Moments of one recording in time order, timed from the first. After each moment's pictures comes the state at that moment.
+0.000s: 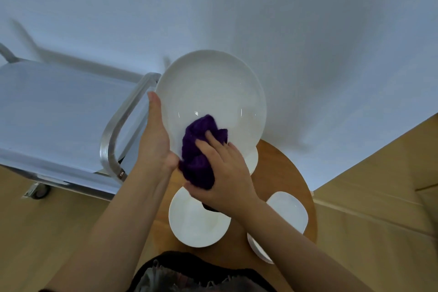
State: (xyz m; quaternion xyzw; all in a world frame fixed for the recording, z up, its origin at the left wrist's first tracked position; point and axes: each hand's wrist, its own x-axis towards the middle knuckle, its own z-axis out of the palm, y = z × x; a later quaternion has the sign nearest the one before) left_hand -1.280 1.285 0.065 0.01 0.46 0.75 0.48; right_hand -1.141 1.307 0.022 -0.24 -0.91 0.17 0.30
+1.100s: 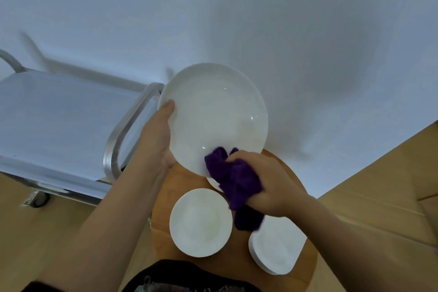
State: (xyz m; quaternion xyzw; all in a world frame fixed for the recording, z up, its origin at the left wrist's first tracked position) left_hand -1.293 1.290 0.083 0.04 0.50 0.75 0.44; right_hand -1.088 1.342 0.071 -0.19 -0.90 0.35 0.17
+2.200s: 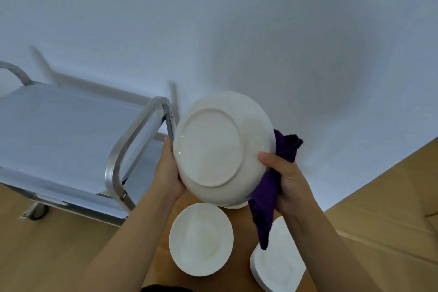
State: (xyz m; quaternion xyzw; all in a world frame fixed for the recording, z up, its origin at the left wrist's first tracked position) left_hand -1.293 1.297 0.026 -0.01 0.52 0.70 0.49; right_hand -1.098 1.355 0.077 -0.27 -0.36 0.82 0.36
